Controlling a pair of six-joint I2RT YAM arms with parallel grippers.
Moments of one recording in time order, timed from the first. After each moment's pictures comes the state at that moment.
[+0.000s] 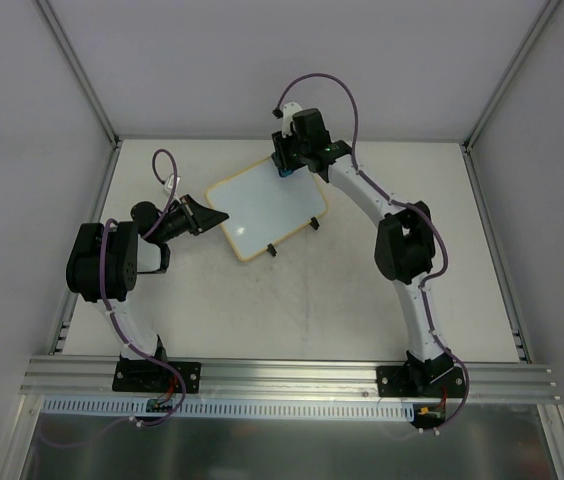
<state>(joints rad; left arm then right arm) 0.06 1.85 0.60 1.18 0.96 -0.88 0.56 2.28 2.12 -0.42 -0.08 0.01</state>
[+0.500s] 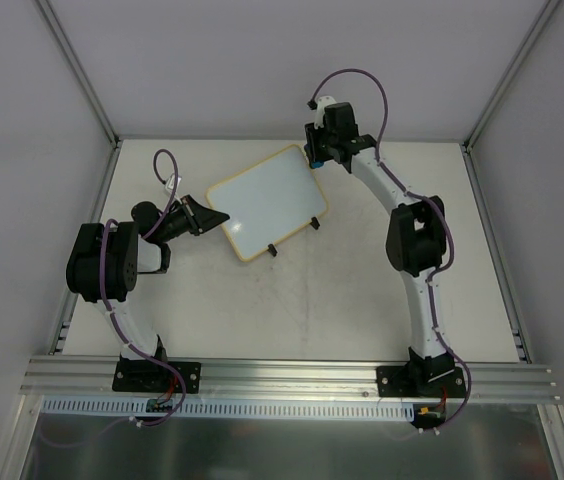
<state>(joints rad) 0.06 1.84 0.60 1.18 0.96 -0.88 0.40 2.31 2.12 -0.42 -0.06 0.01</state>
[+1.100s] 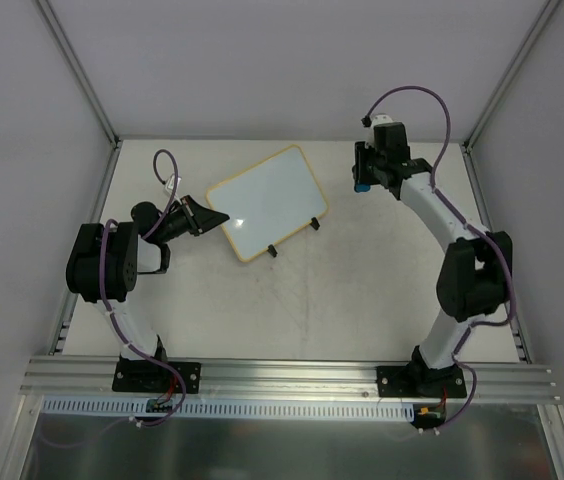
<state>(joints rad) 0.06 1.84 0.59 1.18 0.97 -0.87 0.28 1.81 1.52 -0.40 0.04 0.08</state>
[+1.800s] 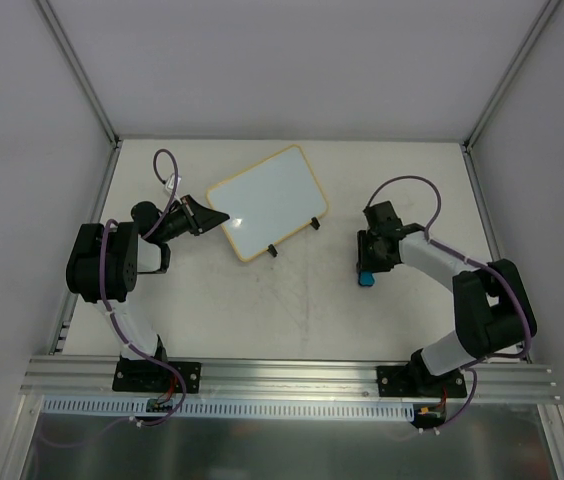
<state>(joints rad) 0.06 1.84 0.59 1.18 0.96 -0.87 0.38 1.53 0.86 -0.49 0.04 0.32</state>
